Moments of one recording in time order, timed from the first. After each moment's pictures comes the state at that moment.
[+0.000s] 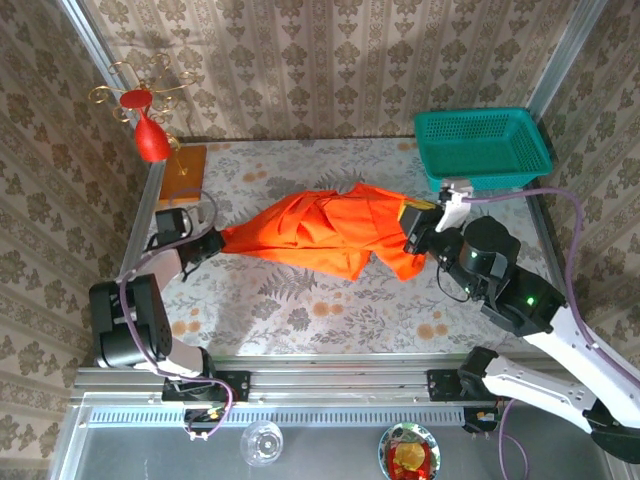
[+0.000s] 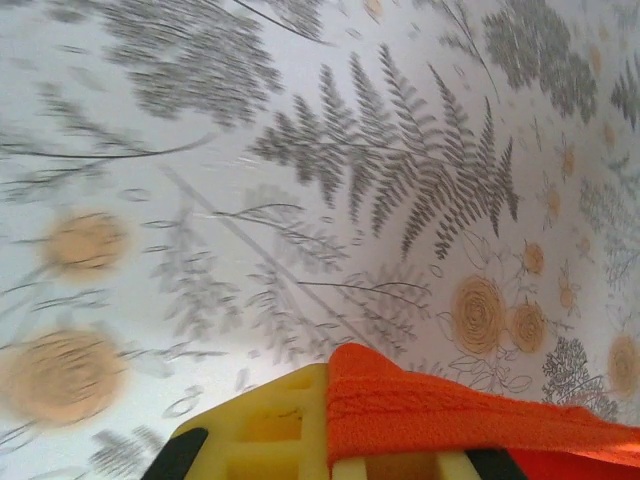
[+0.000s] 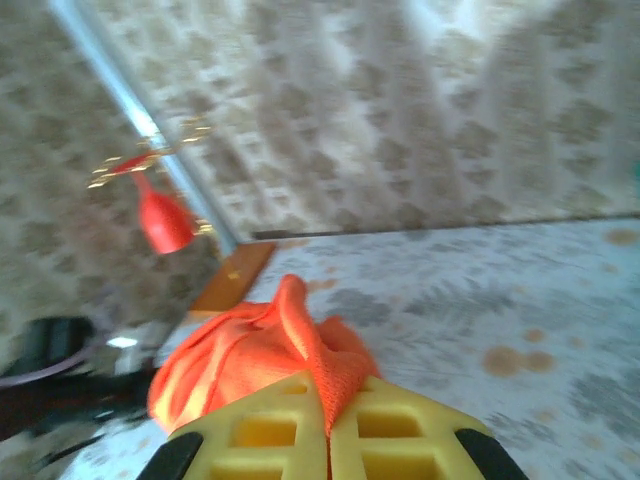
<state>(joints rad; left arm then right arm) 0.16 1.44 0.70 -0.14 0.45 -0.33 0.76 0.79 1.05 -0.41 0.38 0.45</state>
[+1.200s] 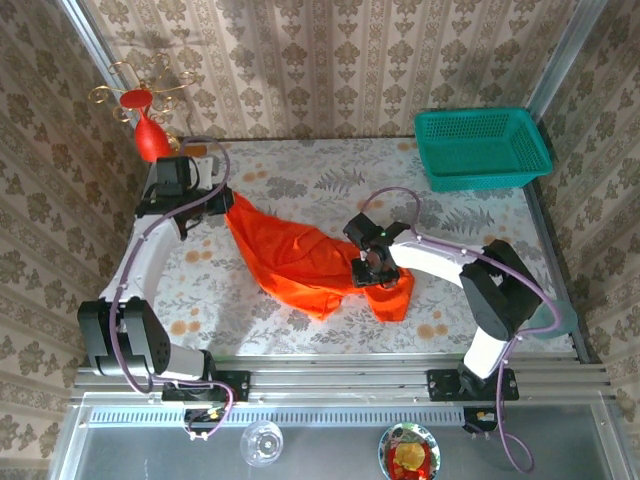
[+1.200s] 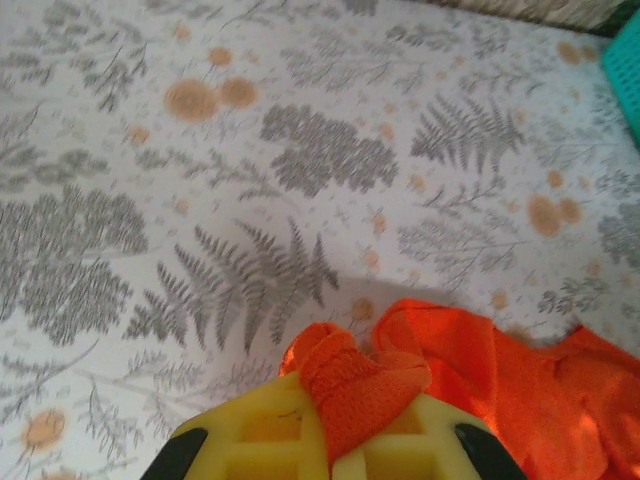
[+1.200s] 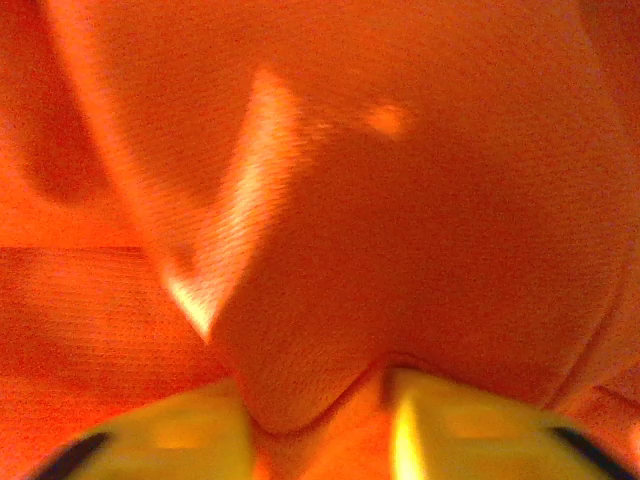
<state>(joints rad) -0.06 1.42 1.21 -0.55 0.38 -0.12 0.66 1.73 1.10 -0.74 0.01 0.49</state>
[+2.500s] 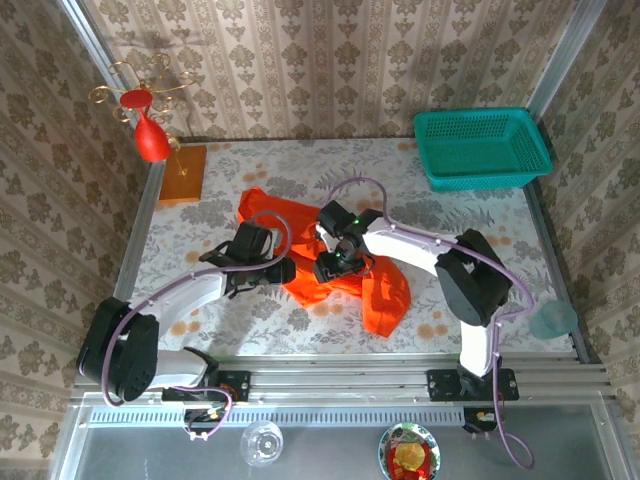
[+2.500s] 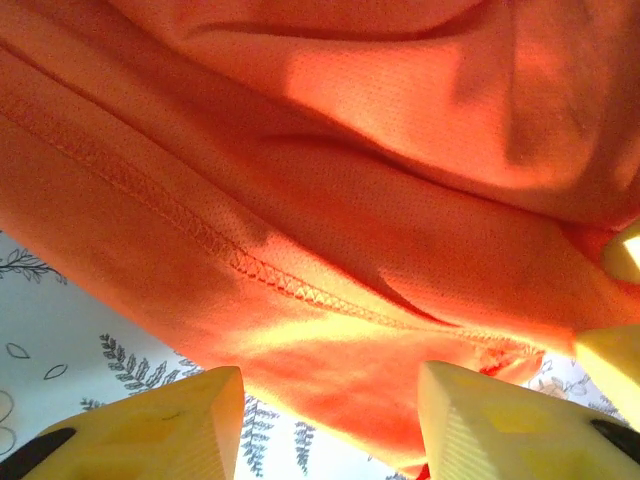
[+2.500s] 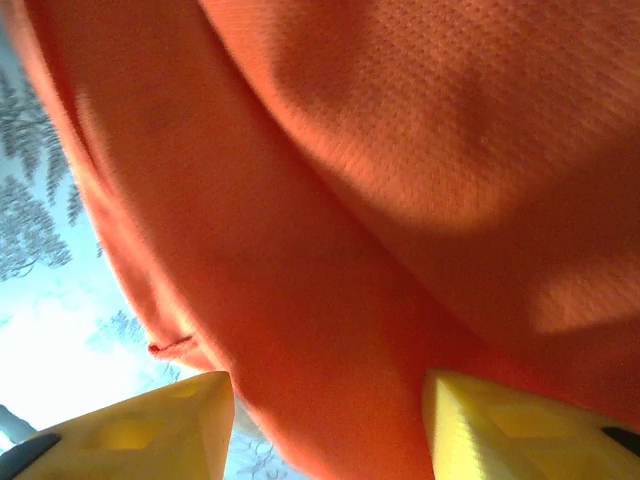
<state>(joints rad) -0.55 1.30 0.69 -0.35 0.21 -0.46 0.73 1.92 1.38 -0.76 -0.23 0.36</state>
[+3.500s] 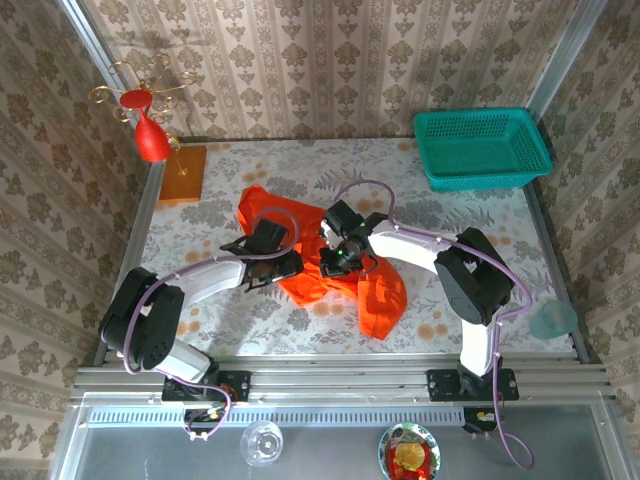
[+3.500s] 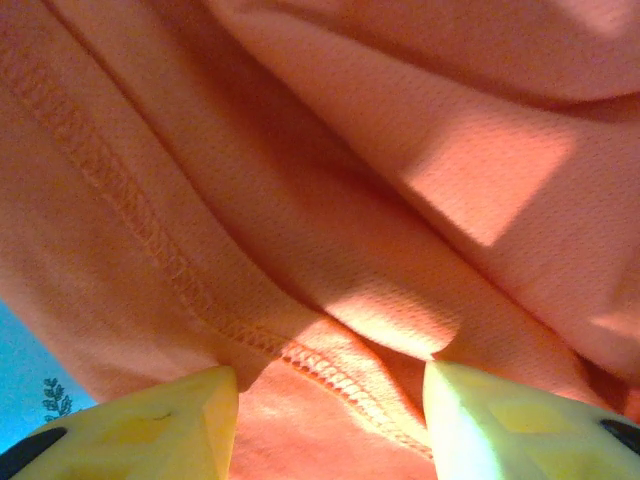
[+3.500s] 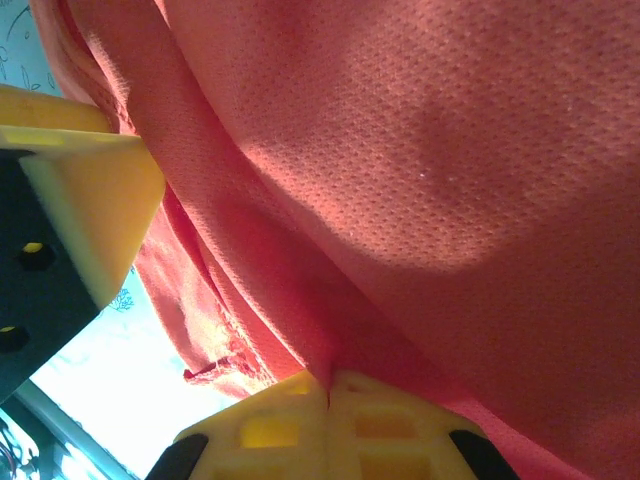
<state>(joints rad) -0.60 1.50 0.77 -0.32 0.08 -0.74 0.69 1.90 1.29 -0.59 -0.35 0.48</state>
